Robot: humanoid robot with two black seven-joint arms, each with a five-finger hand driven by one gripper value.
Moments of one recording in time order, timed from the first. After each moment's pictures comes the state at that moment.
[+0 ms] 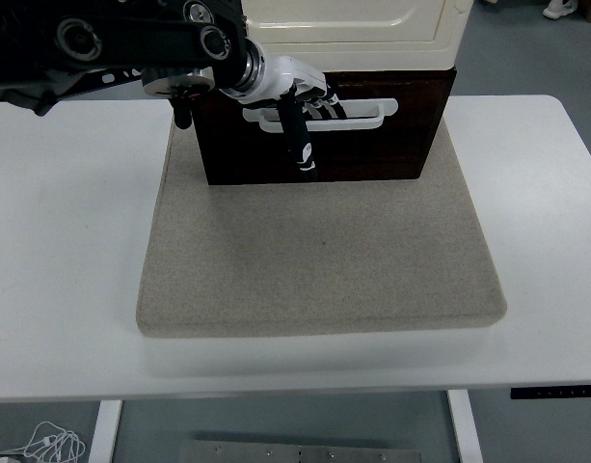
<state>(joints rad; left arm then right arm) -1.92 0.29 0.46 -1.24 0.15 -0.15 0.38 -0.04 0.00 0.13 0.15 -0.15 0.22 -0.01</state>
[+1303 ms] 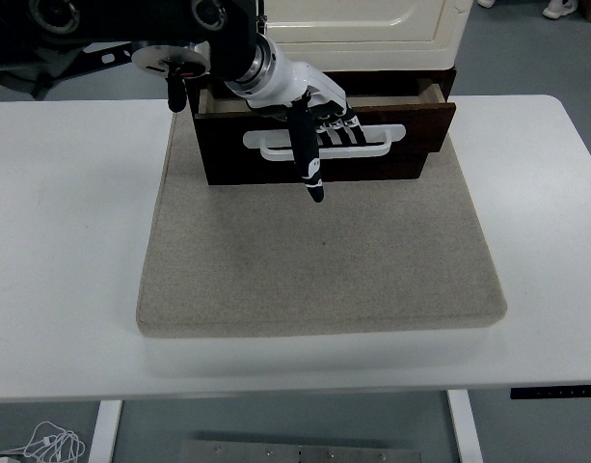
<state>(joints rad) -1.96 0.31 0.40 -1.24 0.15 -0.36 0.38 -0.04 0.00 0.13 0.15 -0.16 0.22 -0.01</state>
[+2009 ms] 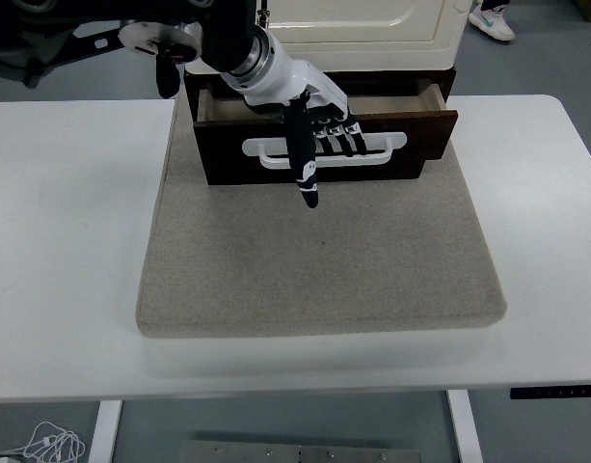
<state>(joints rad) -1.97 0.33 0.38 -1.25 0.15 -0.46 0.40 -0.04 0.00 0.13 0.15 -0.16 0.22 -0.01</state>
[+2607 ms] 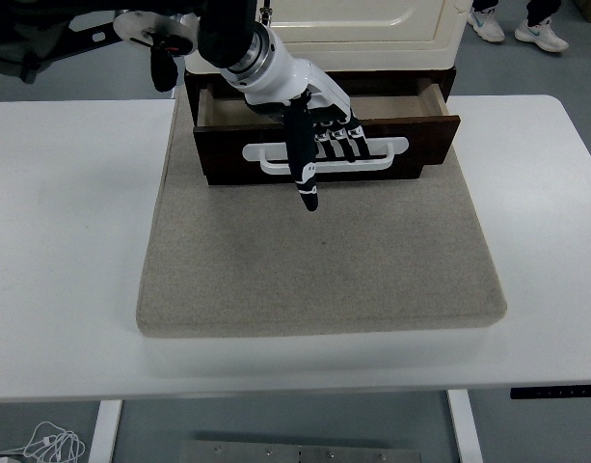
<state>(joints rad) -1.98 0.34 0.36 -1.25 0.15 -0.51 0.41 -0.04 0.00 0.13 0.15 -0.16 0.22 -0.01</state>
